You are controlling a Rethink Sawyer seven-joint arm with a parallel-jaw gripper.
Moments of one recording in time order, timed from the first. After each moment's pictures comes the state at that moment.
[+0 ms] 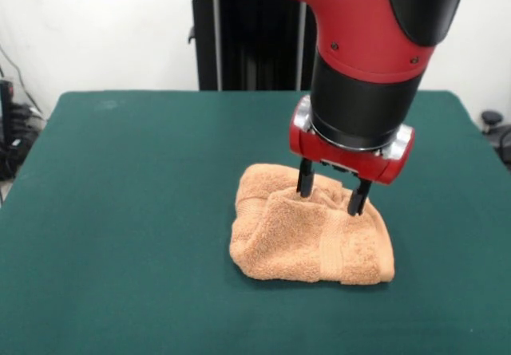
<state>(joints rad) 0.02 -0.22 -0.31 0.85 0.27 1.16 1.96</state>
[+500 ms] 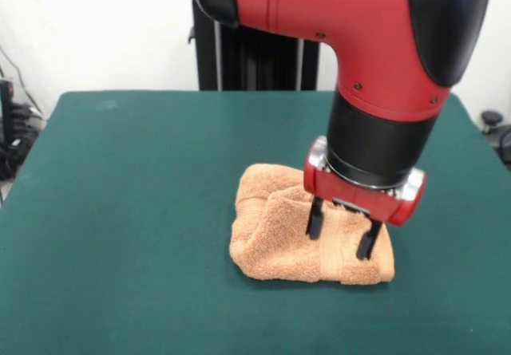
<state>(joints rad) 0.06 -0.17 -0.32 0.86 0.27 0.96 2.03</state>
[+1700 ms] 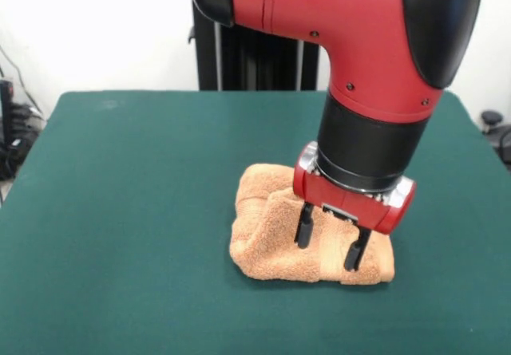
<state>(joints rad) 0.05 -0.18 -0.34 0.88 0.26 0.91 2.08</state>
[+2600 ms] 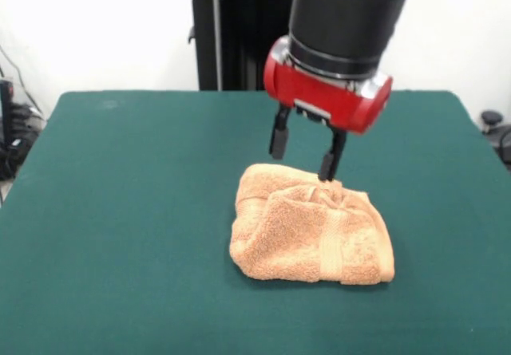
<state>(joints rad) 0.05 -0.41 -0.34 1.10 0.21 0.92 2.08</state>
